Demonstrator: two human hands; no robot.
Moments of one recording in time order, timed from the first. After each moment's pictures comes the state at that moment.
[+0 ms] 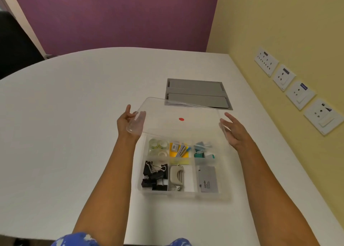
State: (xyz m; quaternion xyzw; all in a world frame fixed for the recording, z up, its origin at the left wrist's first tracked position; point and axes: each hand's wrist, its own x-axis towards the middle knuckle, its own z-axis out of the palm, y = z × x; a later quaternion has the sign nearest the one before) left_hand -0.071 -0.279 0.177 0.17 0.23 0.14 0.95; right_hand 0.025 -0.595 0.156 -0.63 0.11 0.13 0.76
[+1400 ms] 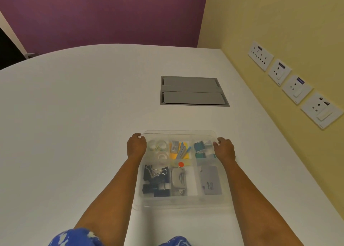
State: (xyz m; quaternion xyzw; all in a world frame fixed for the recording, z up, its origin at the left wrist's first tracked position) left_hand -0.057 -0.286 0.073 0.80 0.34 0.05 0.48; right_hand -0.002 -0.571 0.081 -0.96 0.11 0.04 0.26
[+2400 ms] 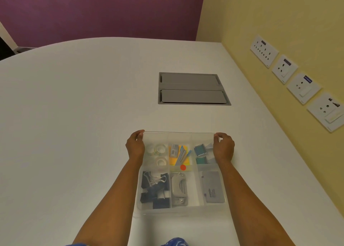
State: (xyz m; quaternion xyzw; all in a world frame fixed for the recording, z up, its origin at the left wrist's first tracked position) left_hand -0.033 -0.290 0.068 0.69 0.35 0.14 0.62; right_hand 0.023 -0.550 0.070 -0.89 0.17 -0.11 0.41
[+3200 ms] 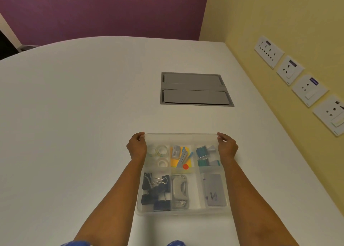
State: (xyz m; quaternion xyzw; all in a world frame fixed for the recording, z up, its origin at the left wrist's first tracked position) left_hand -0.028 -0.292 0.068 0.71 0.39 0.12 0.58; right_hand 0.040 -0.555 0.066 -0.83 0.21 -0.08 0.51
